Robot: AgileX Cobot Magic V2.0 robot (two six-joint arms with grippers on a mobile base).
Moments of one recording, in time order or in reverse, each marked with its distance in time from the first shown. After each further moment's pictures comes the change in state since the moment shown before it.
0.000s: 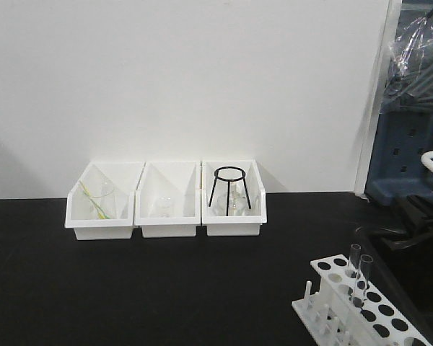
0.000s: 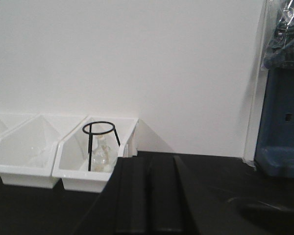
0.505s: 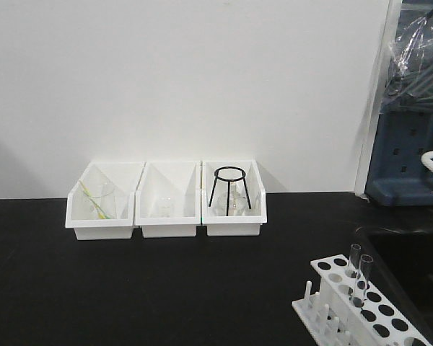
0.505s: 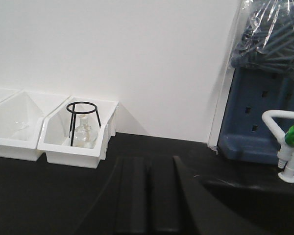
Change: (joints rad) left arm 0.000 0.000 0.000 0.000 0.000 0.000; right arm 0.000 -0.305 0.089 -0.089 0.254 0.048
